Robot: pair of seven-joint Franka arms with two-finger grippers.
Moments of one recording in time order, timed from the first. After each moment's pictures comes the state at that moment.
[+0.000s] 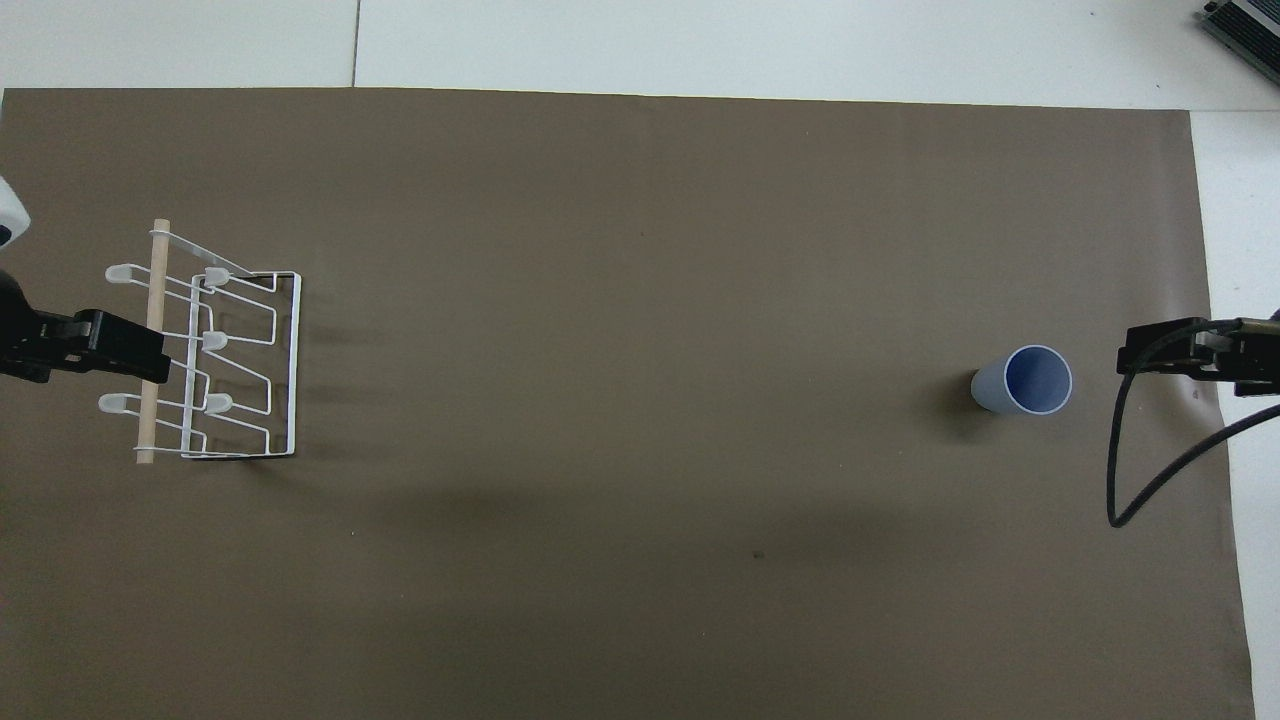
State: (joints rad) left arm 0.03 -0.04 -0.10 -1.60 -0.02 1.46 -0.01; right arm -0.26 -0.15 0.20 -1.77 0.00 1.66 0.14
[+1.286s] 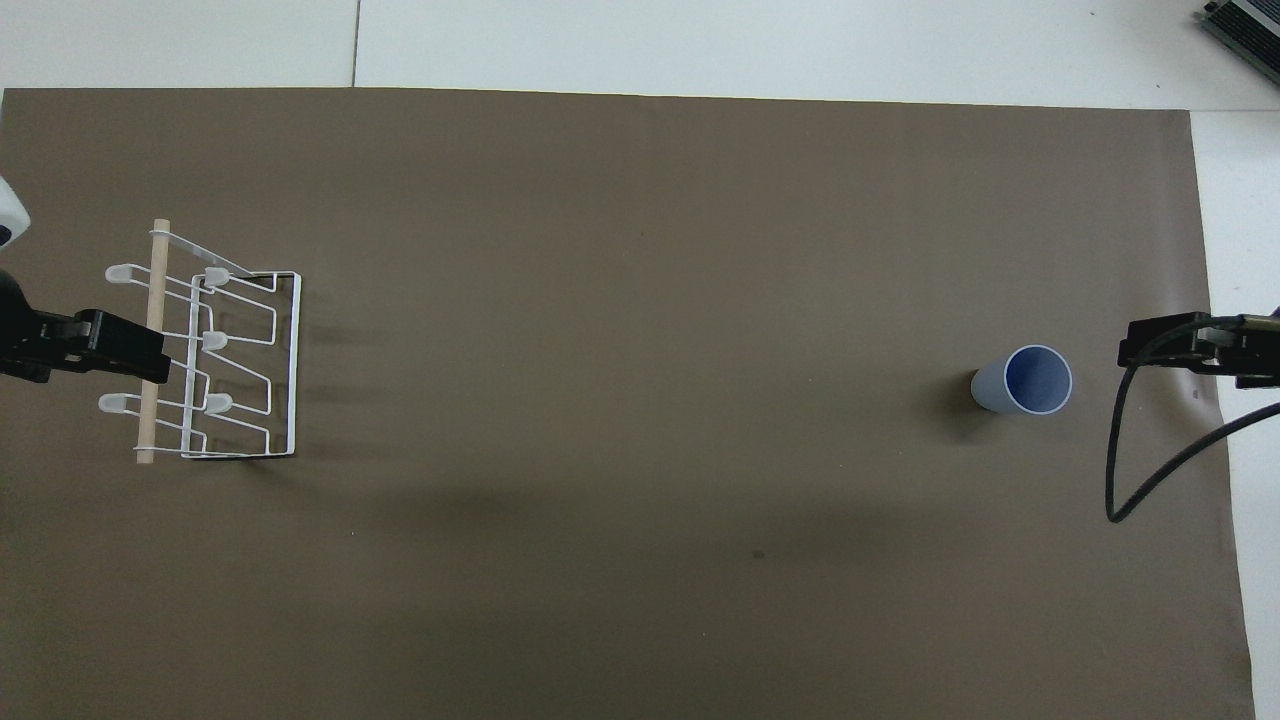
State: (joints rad) left arm 0.03 -0.04 -0.10 -1.60 -0.02 1.46 -0.01; right arm -0.26 -0.16 0.20 -1.78 0.00 1.70 0.14
